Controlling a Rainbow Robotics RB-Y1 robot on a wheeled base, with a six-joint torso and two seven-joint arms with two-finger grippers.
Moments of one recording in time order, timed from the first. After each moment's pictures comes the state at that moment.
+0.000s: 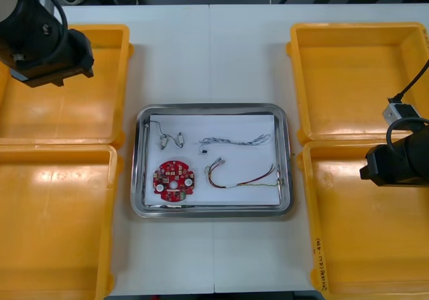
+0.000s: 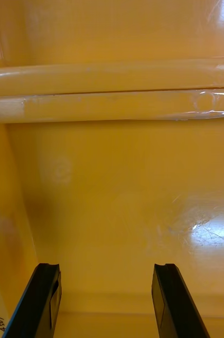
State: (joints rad) right arm -0.20 -0.67 -0.09 -2.23 -0.79 1.92 1.12; left arm -0.80 0.78 -0.14 -1.85 0.79 1.91 -0.70
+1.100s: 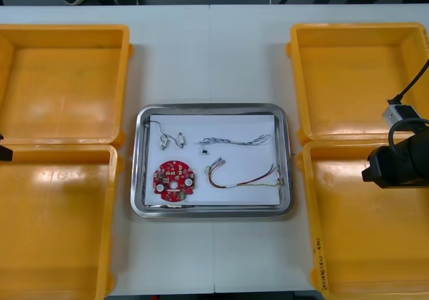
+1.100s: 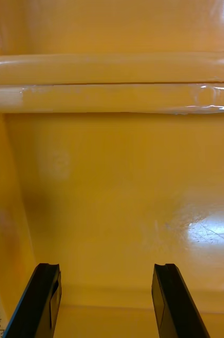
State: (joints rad) right arm -0.20 -0.70 -0.09 -2.23 -0.82 1.92 1.16; left arm -0.15 0.78 0.39 -2.16 0.85 1.91 -1.32
